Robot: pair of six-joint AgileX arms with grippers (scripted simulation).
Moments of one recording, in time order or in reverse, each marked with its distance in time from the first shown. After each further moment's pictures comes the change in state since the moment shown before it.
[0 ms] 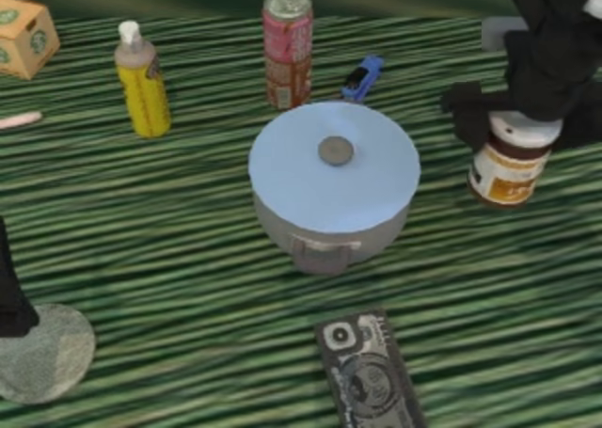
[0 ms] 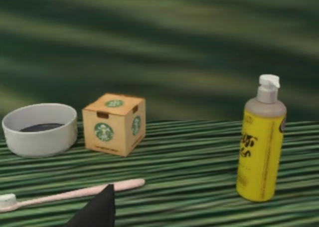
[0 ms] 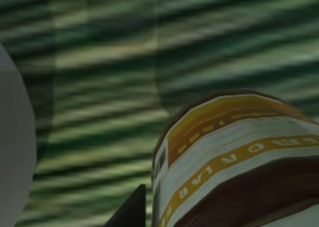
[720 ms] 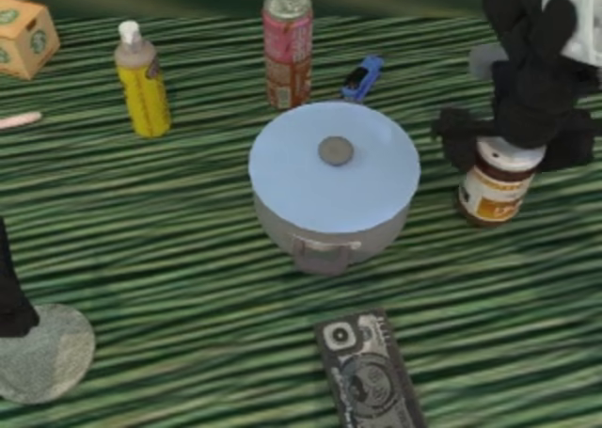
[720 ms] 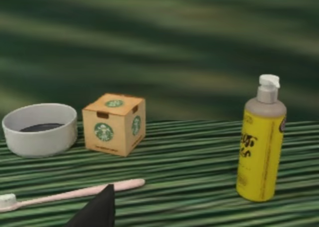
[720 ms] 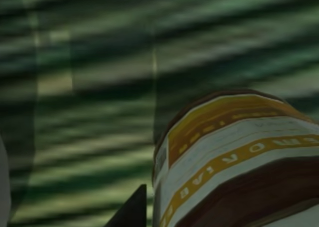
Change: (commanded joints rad) left arm 0.000 0.000 0.000 0.000 0.000 0.000; right arm 0.000 0.056 -0.099 0.161 0.002 0.006
